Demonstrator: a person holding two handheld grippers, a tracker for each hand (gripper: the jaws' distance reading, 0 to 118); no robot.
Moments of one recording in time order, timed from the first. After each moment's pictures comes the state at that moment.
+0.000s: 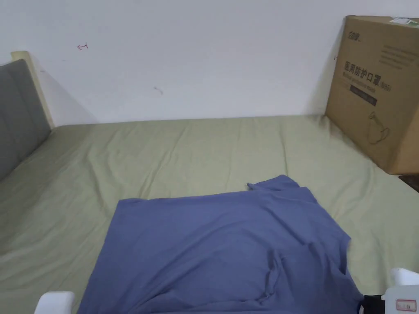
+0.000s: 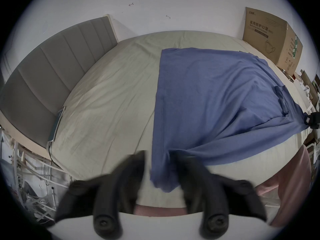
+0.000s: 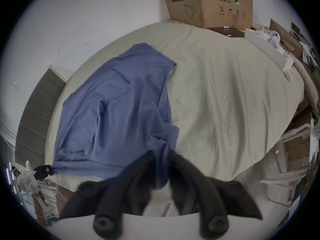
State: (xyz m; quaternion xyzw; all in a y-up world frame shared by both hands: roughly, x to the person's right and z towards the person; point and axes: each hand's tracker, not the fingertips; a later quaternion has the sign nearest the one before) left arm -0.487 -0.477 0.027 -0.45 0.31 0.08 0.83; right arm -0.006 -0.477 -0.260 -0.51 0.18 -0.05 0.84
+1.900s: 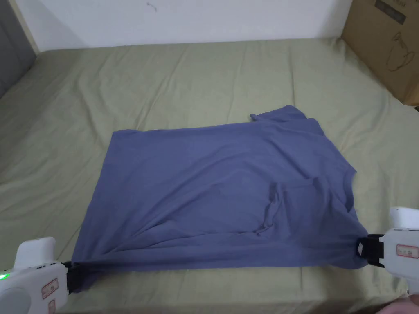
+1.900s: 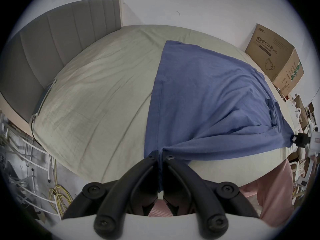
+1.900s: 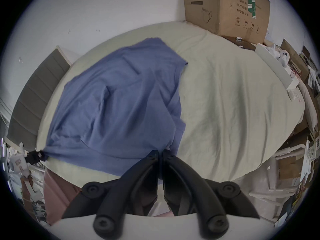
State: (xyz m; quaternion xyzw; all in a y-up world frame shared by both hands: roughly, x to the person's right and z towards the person) left arm -0.500 -0.487 0.048 -0.44 0.29 0.19 0.83; right arm -0.019 -0.467 -0.244 -0.49 0.21 0.01 0.84
